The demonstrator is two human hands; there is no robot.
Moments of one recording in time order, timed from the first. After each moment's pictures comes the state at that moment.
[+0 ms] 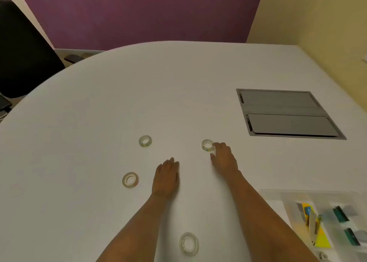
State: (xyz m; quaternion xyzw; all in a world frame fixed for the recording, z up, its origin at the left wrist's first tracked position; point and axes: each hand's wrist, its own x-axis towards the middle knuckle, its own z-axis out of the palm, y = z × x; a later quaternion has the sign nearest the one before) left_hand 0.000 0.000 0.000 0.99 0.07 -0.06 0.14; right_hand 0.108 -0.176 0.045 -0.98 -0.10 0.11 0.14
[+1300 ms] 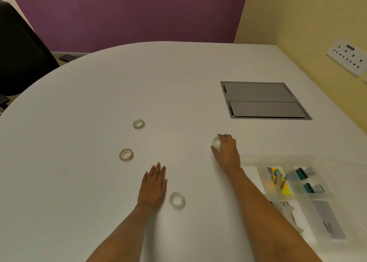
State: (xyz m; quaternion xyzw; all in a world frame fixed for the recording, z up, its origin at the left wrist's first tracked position) left_hand -0.130 -0.025 -0.001 0.98 0.09 -0.06 0.17; right_hand 0.010 -0.243 0.078 -0.97 -0.05 -0.01 0.26
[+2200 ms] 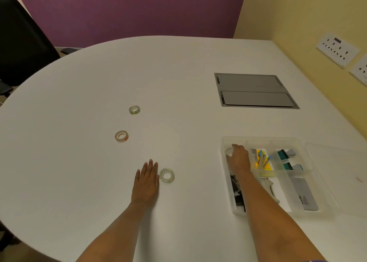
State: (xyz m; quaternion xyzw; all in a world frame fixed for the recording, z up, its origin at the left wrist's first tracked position) left_hand -0.195 -0.064 -0.004 0.98 0.13 -0.04 0.17; right_hand -0.046 -0.332 0.056 -0.97 0.04 0.08 0.24
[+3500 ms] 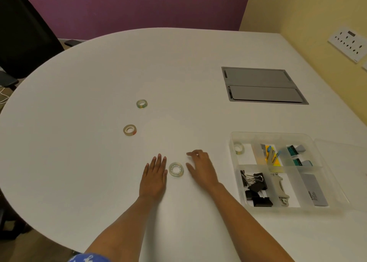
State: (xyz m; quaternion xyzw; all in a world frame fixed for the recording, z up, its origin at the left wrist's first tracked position) left_hand -0.197 -0.053 -0.013 0.98 0.11 -0.04 0.17; right_hand -0.121 -0.224 0.033 -0.94 -0.22 0.06 0.24
